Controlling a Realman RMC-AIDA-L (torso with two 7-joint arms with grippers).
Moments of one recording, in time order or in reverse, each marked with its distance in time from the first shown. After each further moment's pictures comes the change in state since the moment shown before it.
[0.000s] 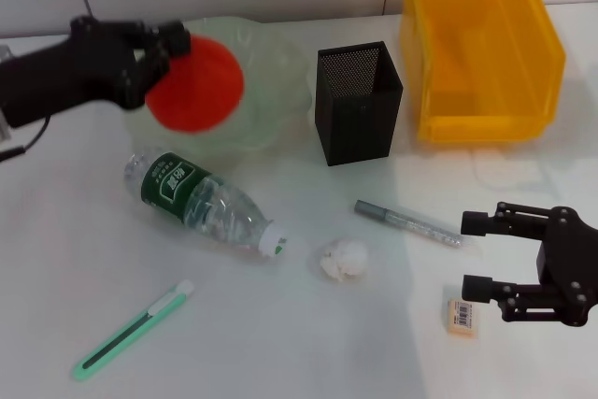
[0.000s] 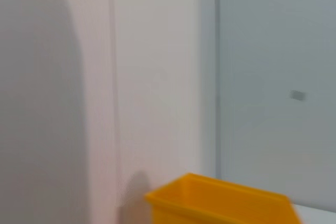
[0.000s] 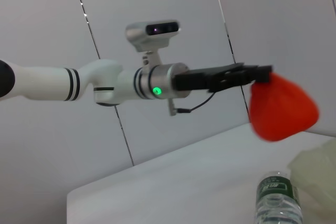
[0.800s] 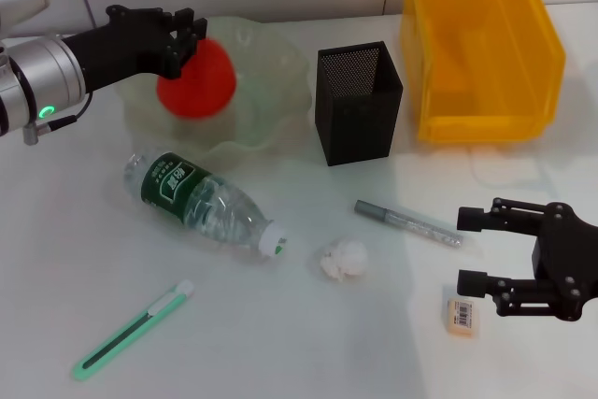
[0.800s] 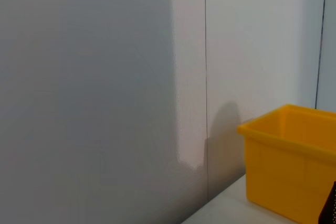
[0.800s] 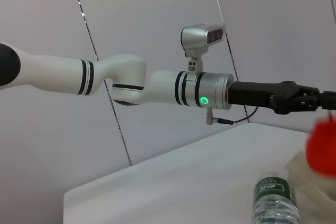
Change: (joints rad) left arm -0.153 -0.005 0.146 -0.202 -0.044 -0.497 0.076; right arm 0.009 0.001 0.000 0.004 0.000 0.014 0.000
